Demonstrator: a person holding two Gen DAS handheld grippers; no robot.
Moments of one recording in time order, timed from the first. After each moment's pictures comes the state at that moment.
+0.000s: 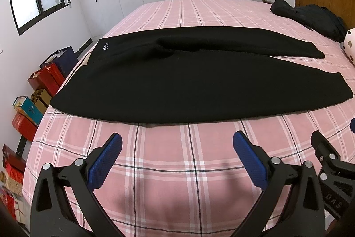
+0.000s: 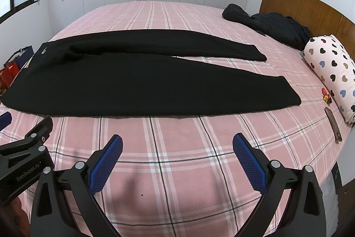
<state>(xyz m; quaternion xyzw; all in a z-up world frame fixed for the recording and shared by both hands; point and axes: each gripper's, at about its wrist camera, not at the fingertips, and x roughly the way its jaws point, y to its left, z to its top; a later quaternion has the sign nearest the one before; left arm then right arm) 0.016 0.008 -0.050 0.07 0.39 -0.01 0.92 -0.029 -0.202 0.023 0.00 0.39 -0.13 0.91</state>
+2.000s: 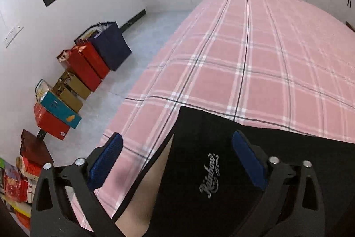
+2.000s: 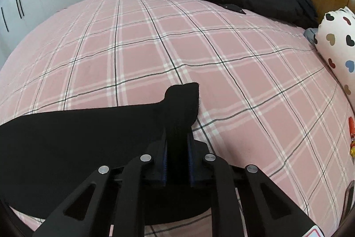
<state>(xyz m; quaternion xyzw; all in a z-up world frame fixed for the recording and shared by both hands) 0.437 0.251 -0.063 0.02 0.47 0.18 0.87 0.301 -0.585 -0.051 0.07 0.46 -0.21 0.86</state>
